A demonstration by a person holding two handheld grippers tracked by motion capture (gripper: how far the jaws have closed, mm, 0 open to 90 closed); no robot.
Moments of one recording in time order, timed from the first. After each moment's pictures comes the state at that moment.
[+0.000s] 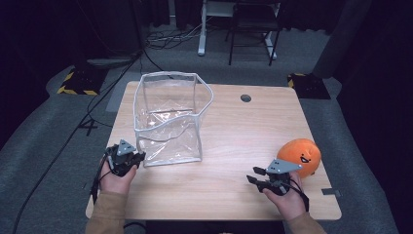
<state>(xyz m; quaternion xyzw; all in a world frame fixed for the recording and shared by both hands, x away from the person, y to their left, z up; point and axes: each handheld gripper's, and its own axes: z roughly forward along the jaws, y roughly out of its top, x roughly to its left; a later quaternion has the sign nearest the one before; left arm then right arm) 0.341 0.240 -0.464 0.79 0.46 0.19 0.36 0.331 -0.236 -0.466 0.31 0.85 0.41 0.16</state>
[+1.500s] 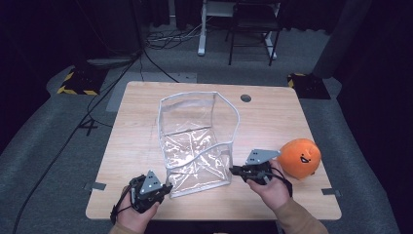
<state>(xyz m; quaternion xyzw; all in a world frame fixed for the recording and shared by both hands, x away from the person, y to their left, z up) 0.265 0.166 -0.467 0.85 0.34 0.13 0.38 0.339 -0.186 -0.435 0.24 0.87 0.41 0.11</state>
